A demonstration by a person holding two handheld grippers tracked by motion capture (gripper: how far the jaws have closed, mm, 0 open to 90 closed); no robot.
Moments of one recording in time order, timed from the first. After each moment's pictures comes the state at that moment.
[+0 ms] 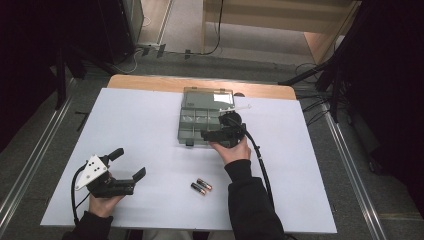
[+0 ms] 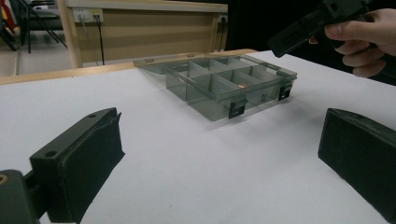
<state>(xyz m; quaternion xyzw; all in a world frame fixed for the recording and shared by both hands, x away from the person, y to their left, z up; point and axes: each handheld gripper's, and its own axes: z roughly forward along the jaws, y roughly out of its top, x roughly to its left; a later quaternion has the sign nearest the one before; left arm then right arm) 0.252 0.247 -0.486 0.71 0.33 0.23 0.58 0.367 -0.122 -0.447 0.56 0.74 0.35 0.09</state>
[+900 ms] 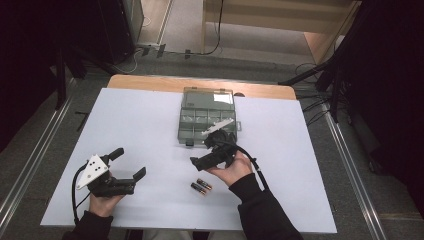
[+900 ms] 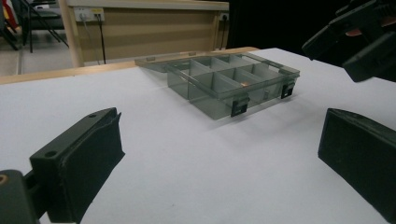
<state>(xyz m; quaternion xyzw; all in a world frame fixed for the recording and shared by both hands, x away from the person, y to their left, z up) 0.254 0.246 -0.487 0.71 0.33 0.23 0.57 0.309 -0.092 -0.429 0.41 0.86 0.31 0.09</state>
